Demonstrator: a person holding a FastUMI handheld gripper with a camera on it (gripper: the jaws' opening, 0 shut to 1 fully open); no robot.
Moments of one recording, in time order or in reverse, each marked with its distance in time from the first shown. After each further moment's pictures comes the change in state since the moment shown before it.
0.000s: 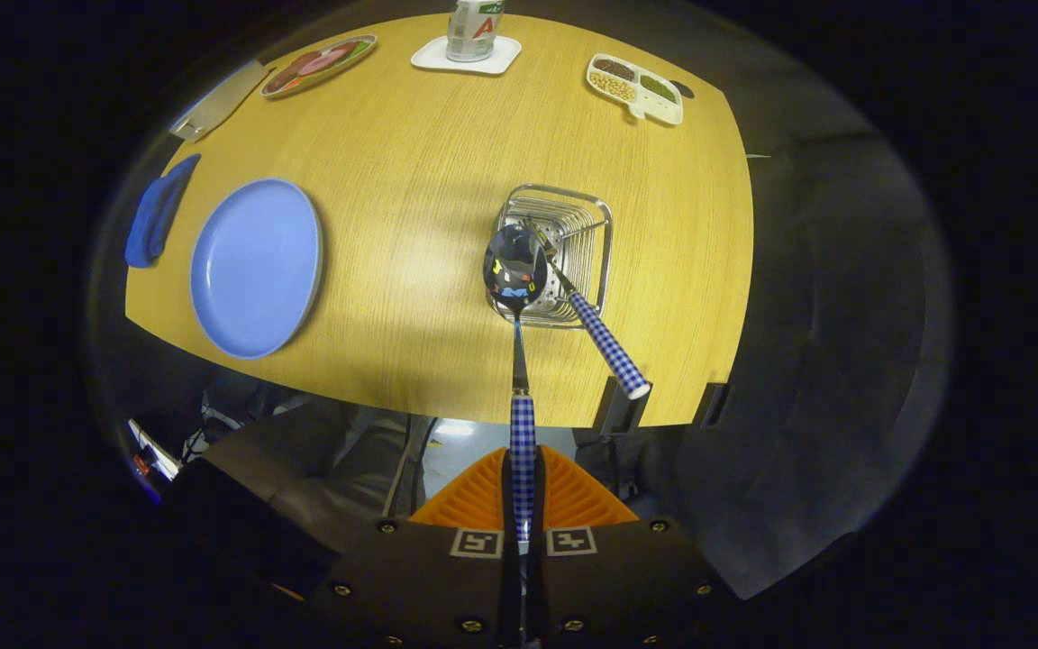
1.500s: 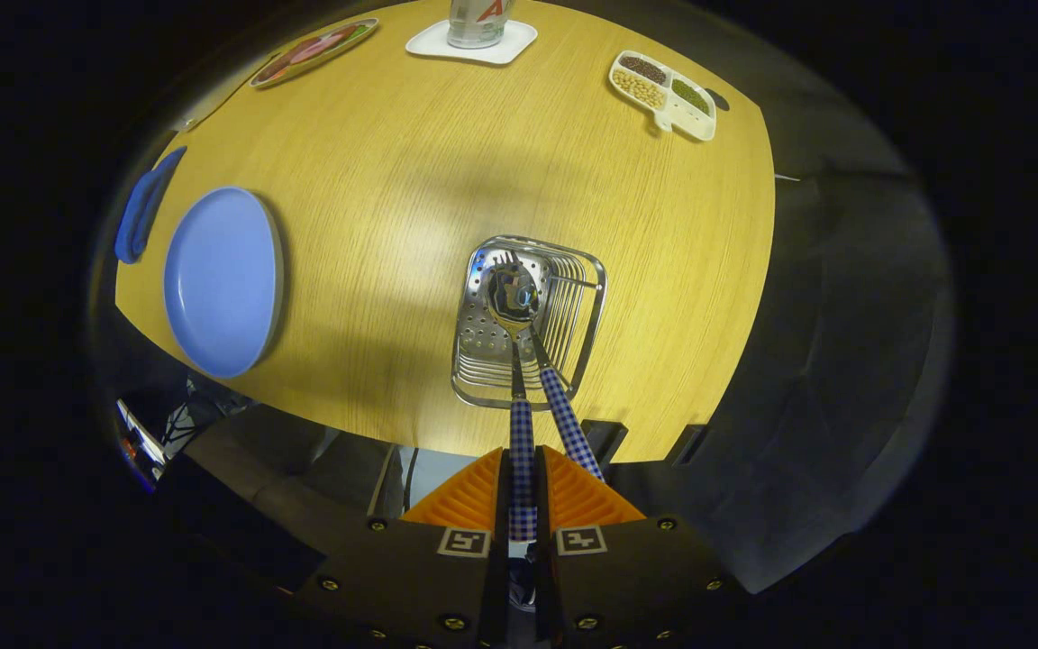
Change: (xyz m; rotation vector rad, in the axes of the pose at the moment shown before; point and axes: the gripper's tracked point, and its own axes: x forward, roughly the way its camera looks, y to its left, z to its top) arm 0.019 -0.021 0.049 -0.069 0.030 -0.004
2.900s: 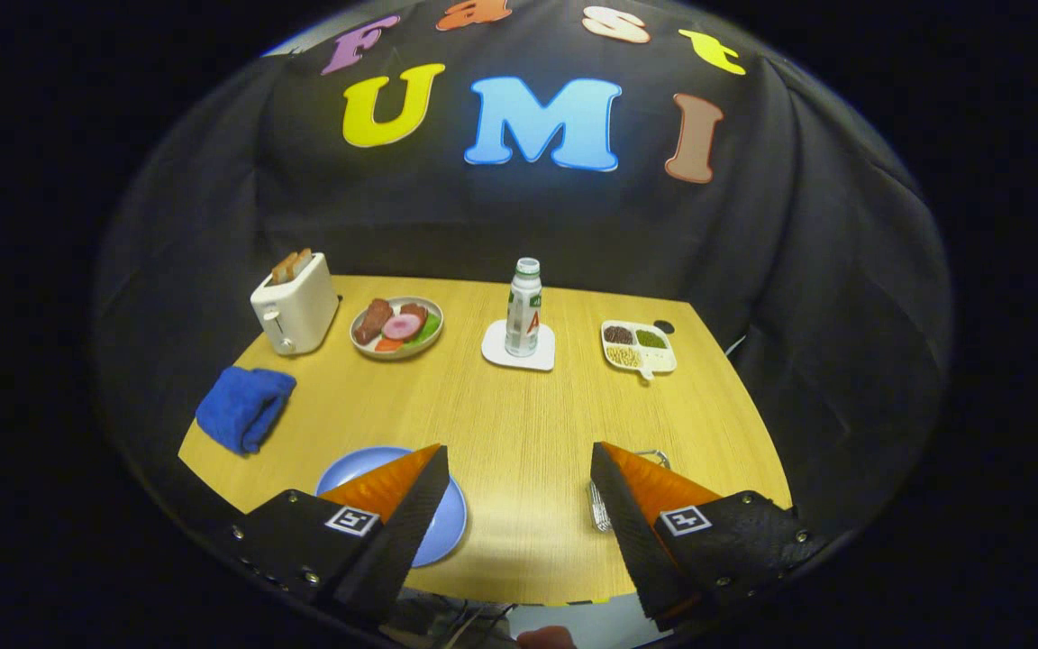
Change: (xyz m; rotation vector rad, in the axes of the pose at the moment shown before) arm -0.157 0.109 0.049 0.308 -1.173 0.039
